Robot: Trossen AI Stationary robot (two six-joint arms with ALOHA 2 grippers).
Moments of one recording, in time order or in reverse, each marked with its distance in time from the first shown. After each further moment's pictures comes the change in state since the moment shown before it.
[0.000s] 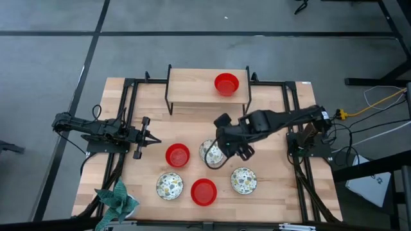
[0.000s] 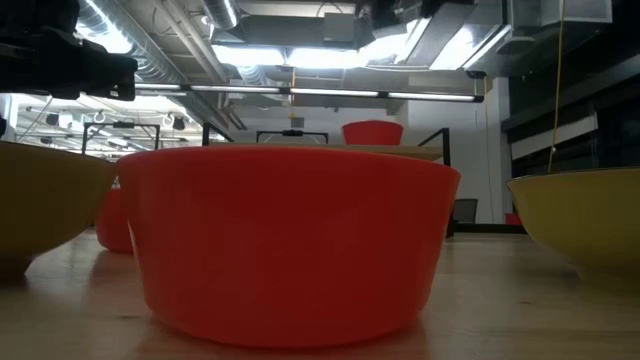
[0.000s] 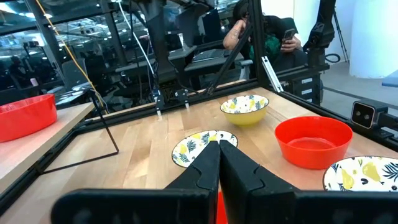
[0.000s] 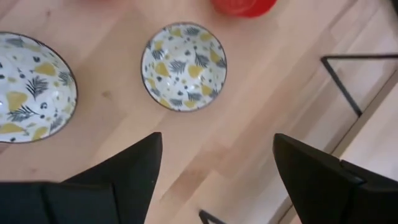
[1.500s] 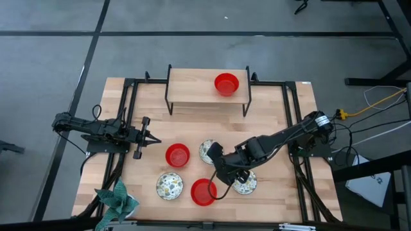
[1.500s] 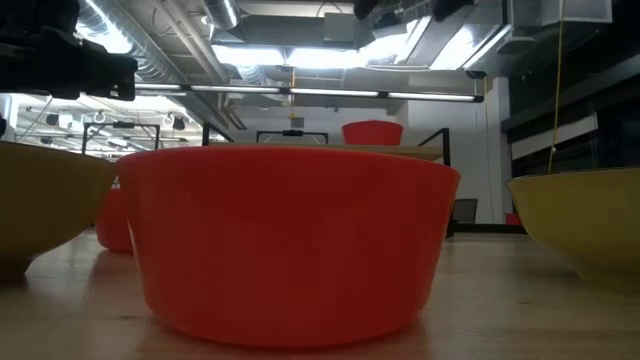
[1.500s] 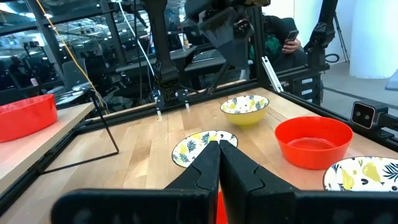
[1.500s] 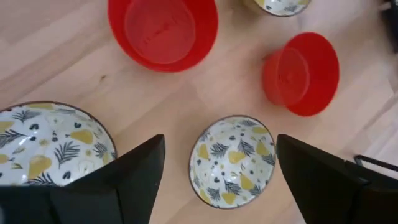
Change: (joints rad) left arm 0.000 0.000 0.000 0.001 0.000 0.000; right arm 0.172 0.022 -0.247 0.375 -0.061 -0.077
